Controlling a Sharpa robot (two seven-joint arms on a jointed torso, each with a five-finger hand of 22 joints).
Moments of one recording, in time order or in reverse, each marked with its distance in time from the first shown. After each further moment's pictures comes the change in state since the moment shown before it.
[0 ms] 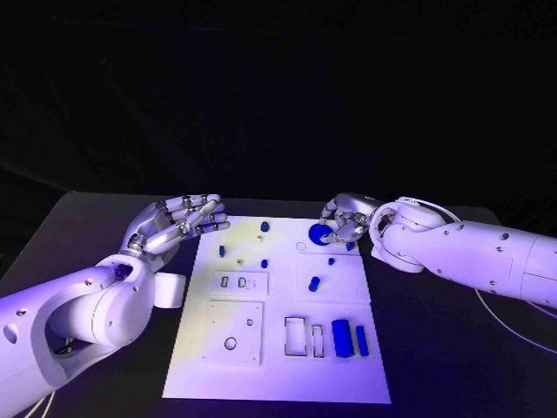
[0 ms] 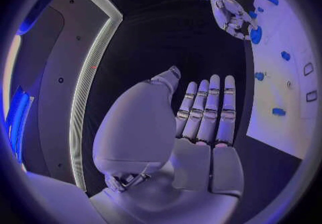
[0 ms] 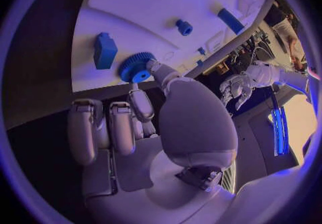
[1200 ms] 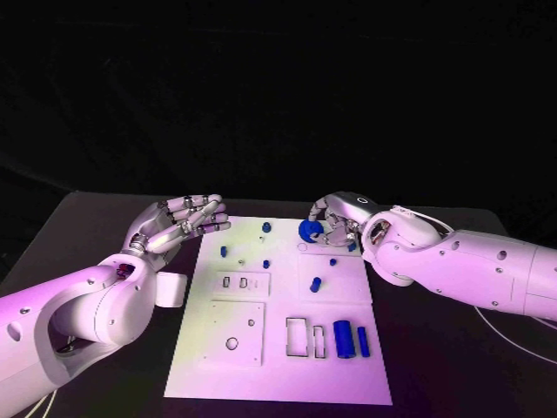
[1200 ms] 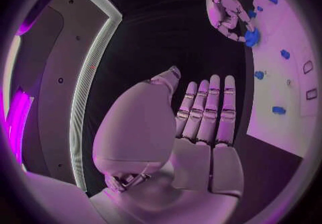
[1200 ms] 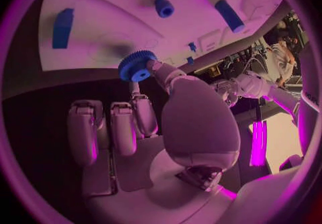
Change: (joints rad) left arm 0.000 0.000 0.000 -0.006 0.000 0.000 -0.003; left_hand 0.000 0.000 0.000 0.000 0.000 0.000 0.000 0.000 0.000 0.000 0.000 -0.008 0.000 0.000 0.000 -0.005 0.001 0.000 0.000 0.000 0.000 -0.001; right arm -0.022 -0.005 0.001 0.103 -0.178 -0.188 -0.009; right_hand 0.005 0.022 0.112 -0.001 0.029 0.081 -0.014 0.044 0.014 0.069 -0.029 0.121 0.096 -0.002 -0.016 0.008 0.000 -0.011 0.003 -0.012 0.019 0.000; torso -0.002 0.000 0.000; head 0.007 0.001
